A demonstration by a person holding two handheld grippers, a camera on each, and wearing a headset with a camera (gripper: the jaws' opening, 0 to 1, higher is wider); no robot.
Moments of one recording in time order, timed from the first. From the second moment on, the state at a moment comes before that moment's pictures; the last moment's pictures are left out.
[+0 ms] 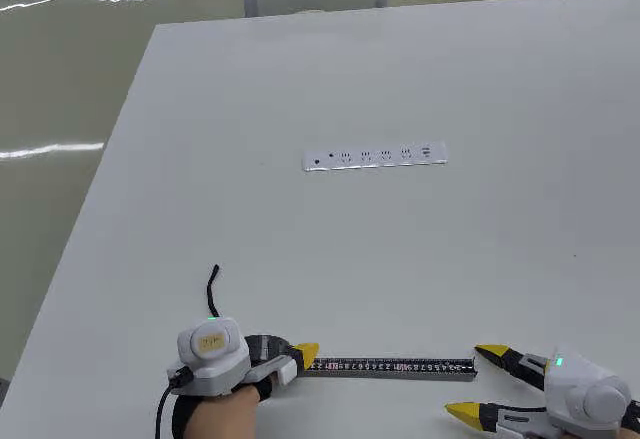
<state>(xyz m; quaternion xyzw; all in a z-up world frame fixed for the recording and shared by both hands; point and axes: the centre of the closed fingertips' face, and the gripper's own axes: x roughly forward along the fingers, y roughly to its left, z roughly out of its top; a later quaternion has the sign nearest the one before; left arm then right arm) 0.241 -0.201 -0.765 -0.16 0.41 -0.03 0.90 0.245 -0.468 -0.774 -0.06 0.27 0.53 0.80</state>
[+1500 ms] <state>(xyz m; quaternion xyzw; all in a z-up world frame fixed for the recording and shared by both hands) 0.244 -0.189 -0.776 -0.12 0.44 0.02 0.89 0.250 -0.466 -0.779 -0.07 0.26 0.54 0.80</state>
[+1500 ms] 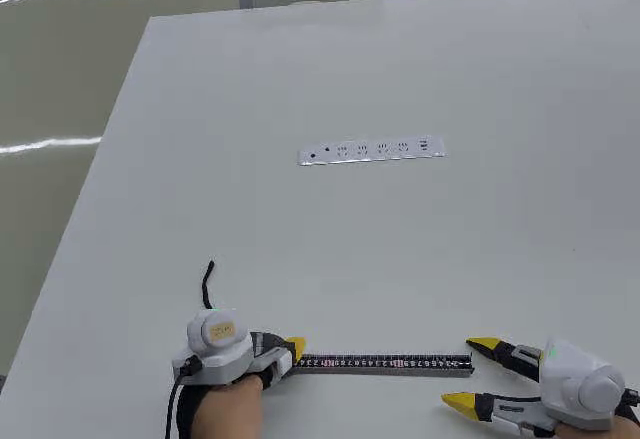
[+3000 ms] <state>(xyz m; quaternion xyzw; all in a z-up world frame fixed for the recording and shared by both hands) 0.243 -0.189 -0.776 -0.11 0.44 0.01 0.89 0.259 -0.476 -0.781 -0.07 0.24 0.58 0.77</state>
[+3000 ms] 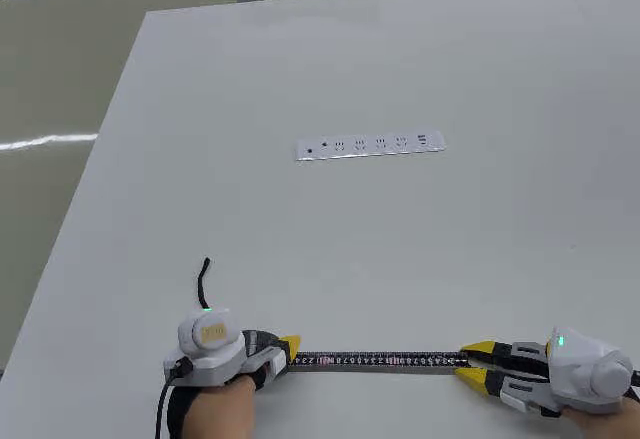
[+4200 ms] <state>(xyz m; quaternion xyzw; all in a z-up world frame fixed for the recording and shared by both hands) 0.243 -0.188 -0.779 -0.08 0.44 0.03 0.89 0.254 -0.439 -0.783 -0.08 0.22 0.60 0.76</state>
